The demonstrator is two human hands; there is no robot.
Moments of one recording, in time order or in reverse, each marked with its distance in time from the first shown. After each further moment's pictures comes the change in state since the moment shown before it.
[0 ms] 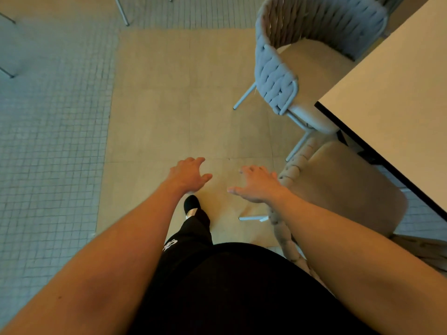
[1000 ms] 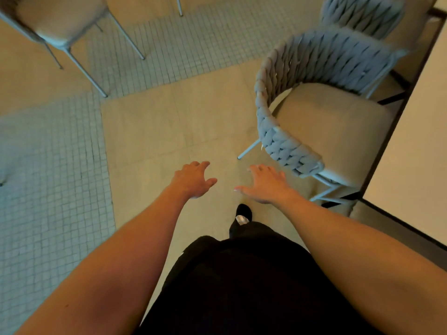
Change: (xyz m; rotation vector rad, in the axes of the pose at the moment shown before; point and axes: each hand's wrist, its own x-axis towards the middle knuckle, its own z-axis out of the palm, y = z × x) left_hand 0.321 -0.017 -0.284 0.225 -0.043 0.174; right_hand 0.277 -0.039 -0.260 0.150 0.152 0.185
